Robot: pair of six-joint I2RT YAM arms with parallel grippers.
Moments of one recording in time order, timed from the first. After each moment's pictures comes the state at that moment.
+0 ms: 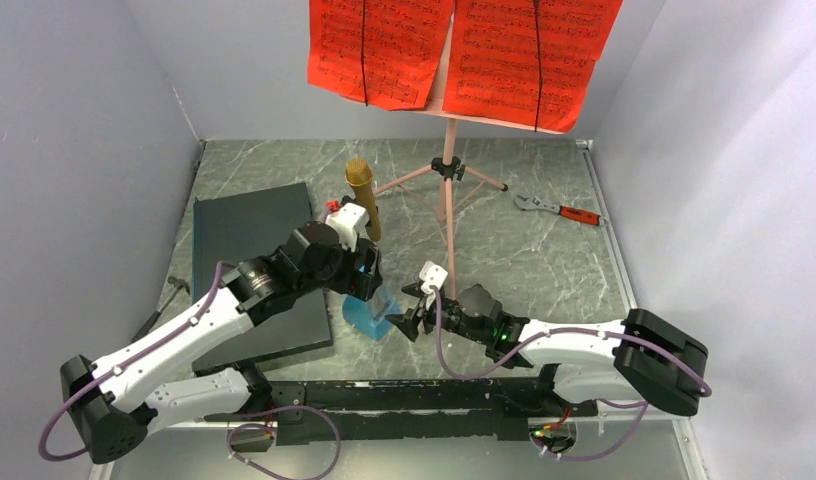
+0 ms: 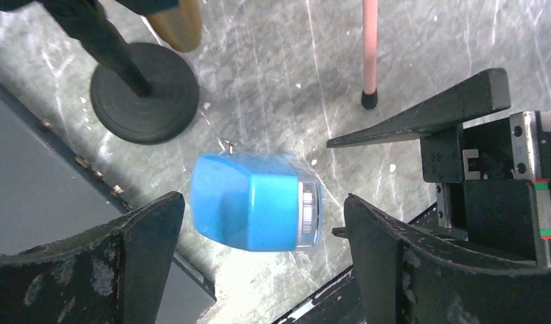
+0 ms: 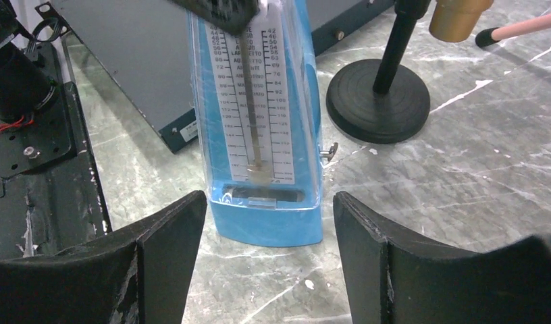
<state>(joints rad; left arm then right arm) -0.84 1.03 0.95 -0.56 -0.10 -0.35 1.06 1.21 0.32 0.74 -0.04 0.05</state>
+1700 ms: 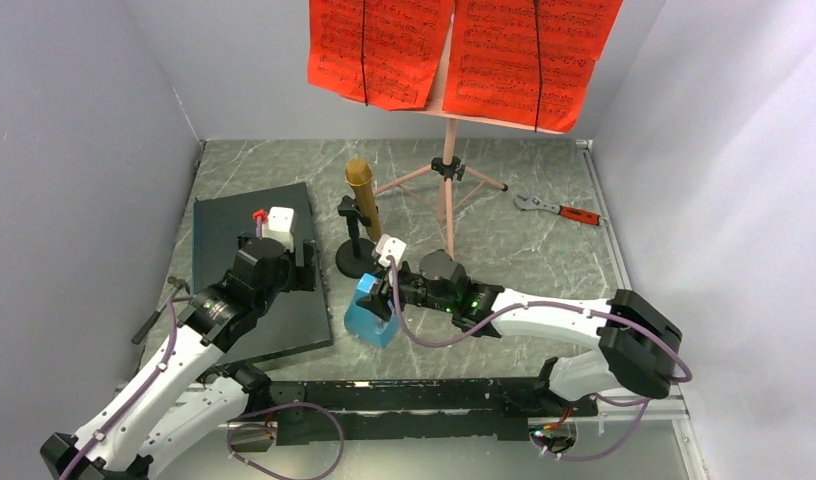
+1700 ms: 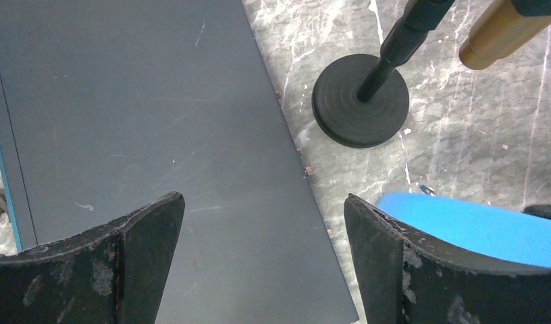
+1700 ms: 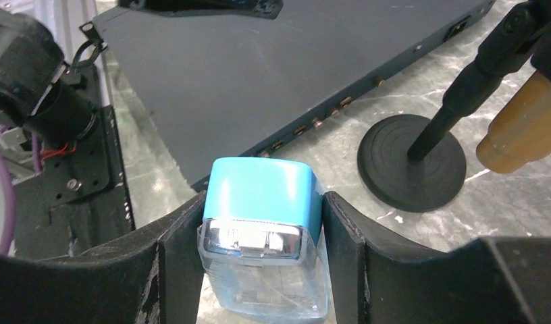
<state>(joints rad) -0.56 0.72 0.76 -0.60 -0.39 -0.25 1.05 1.38 0.71 0.44 -0.15 0.03</state>
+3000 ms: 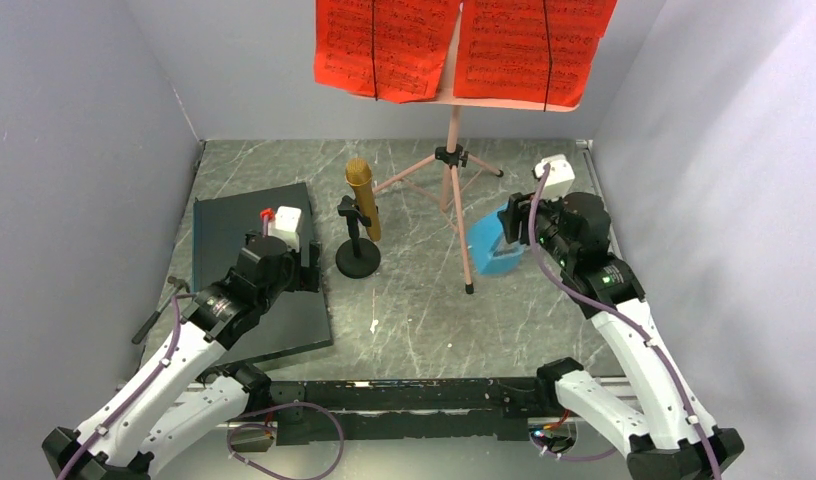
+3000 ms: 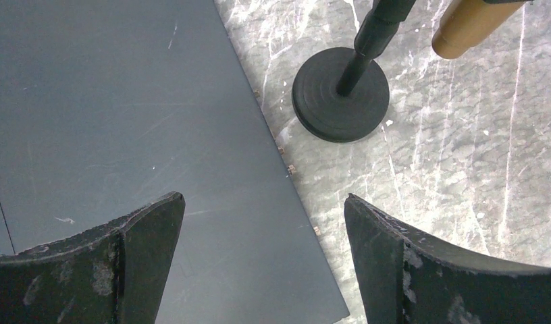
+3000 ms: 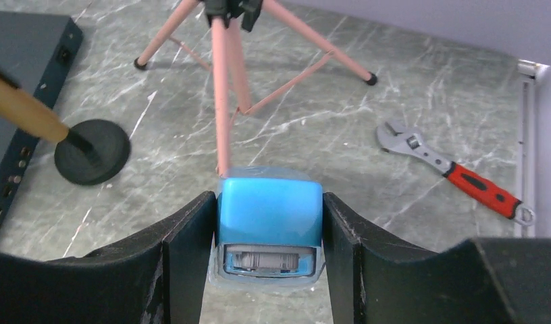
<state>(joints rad) -0.57 0.75 0.76 -0.58 -0.34 -0.23 0.35 0.85 0.97 -0.42 0.00 0.01</state>
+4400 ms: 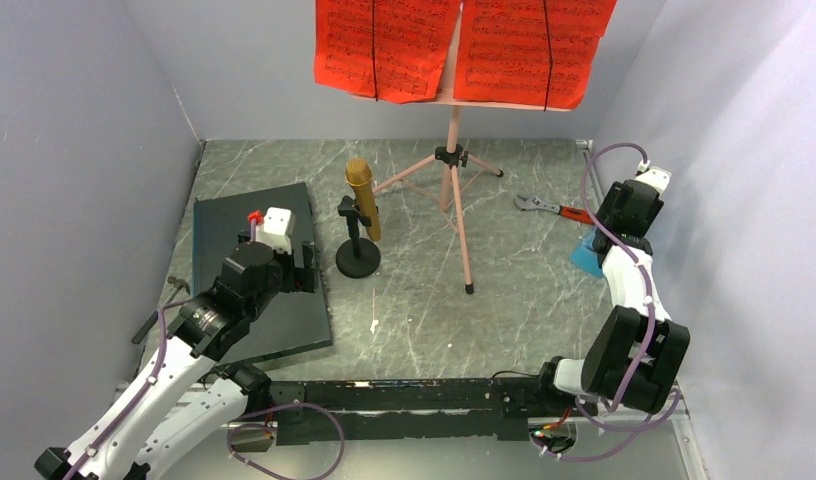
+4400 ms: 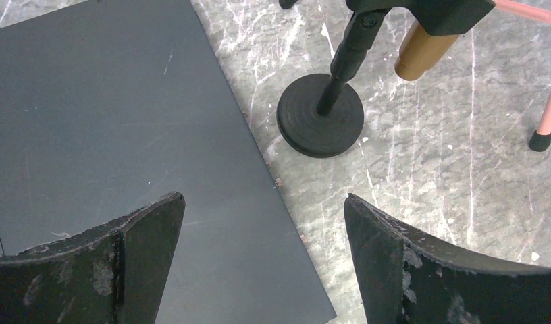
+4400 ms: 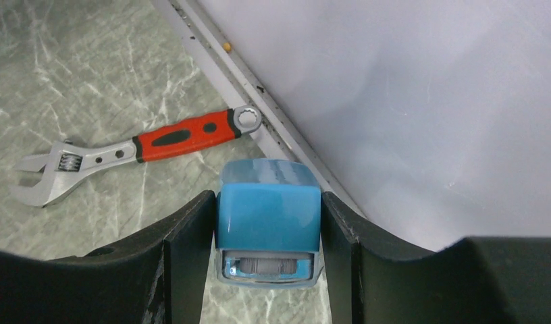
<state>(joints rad) -0.57 0.66 0.76 -0.56 -0.31 -0.23 -0.36 1.28 0.86 -0.03 0.28 0.07</state>
